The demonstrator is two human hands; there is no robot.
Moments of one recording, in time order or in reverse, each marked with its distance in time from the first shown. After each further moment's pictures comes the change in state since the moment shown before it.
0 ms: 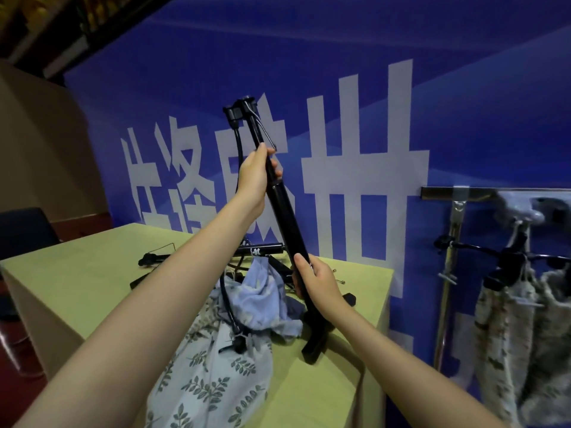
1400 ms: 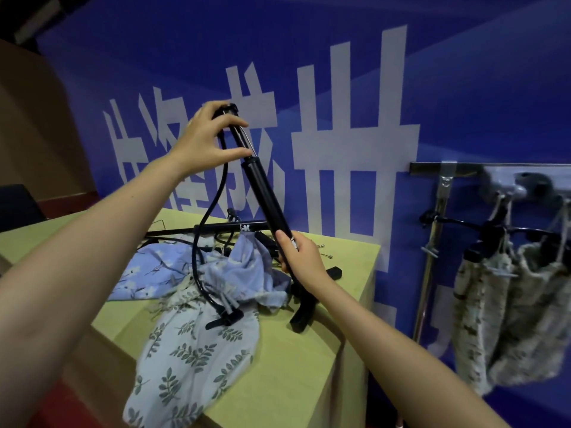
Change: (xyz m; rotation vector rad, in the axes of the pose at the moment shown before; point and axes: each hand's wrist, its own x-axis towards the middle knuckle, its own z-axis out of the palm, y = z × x) left_hand 0.031 0.022 -0.084 1.191 -0.333 0.626; right_hand 0.001 0.008 0.003 -0.162 0.027 -0.004
